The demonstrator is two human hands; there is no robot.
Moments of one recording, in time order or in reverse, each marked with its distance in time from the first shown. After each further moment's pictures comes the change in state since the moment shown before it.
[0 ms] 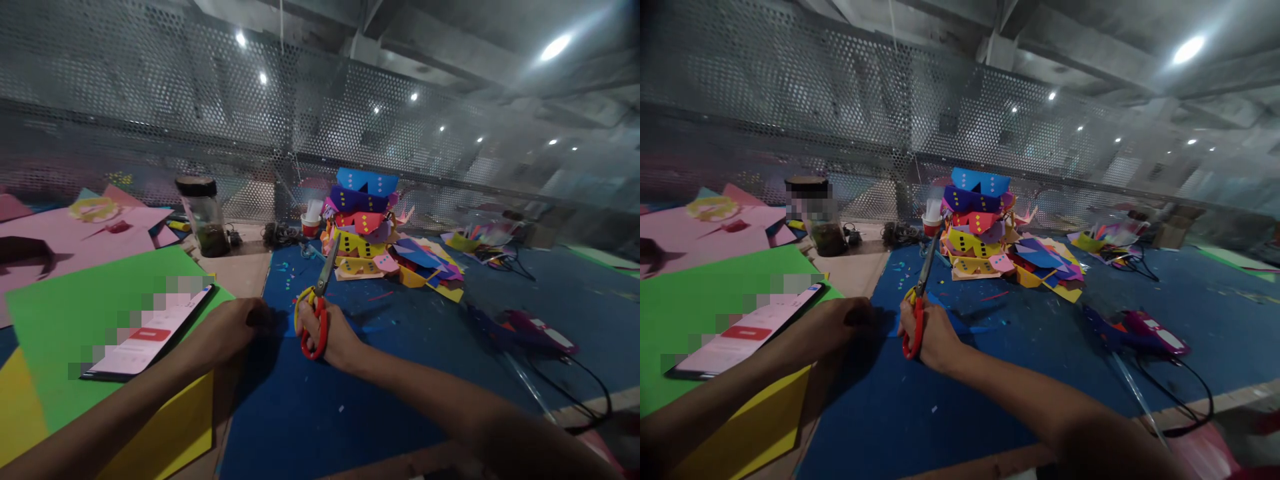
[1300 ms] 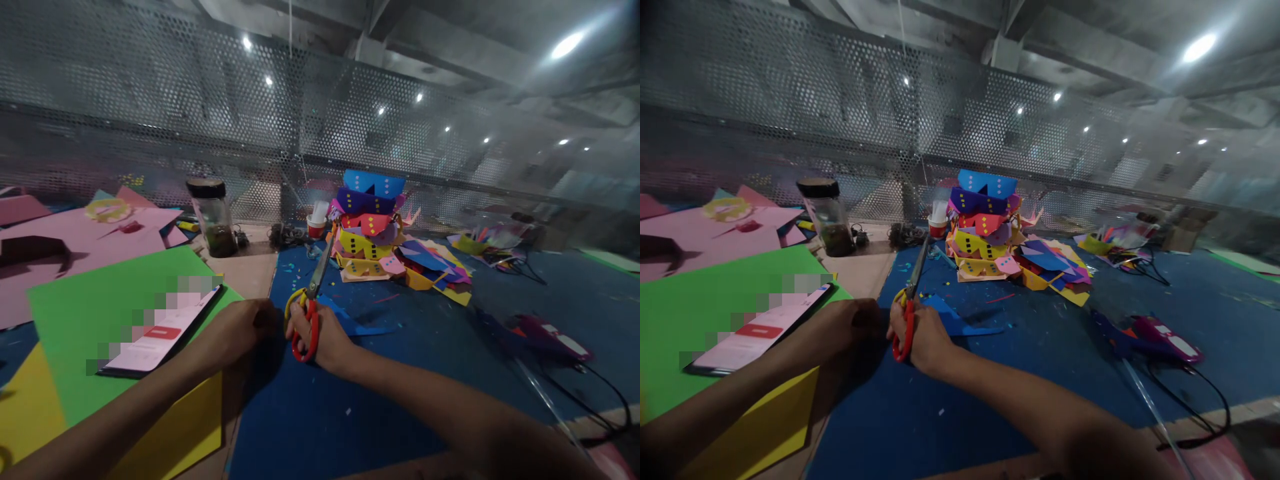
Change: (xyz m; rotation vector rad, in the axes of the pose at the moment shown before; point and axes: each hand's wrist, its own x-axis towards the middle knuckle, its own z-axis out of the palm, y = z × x) left_hand -0.003 0.001 0.001 -0.006 -0.002 0.030; right_hand 0.008 -0.004 0.020 -0.005 -0.046 -0.023
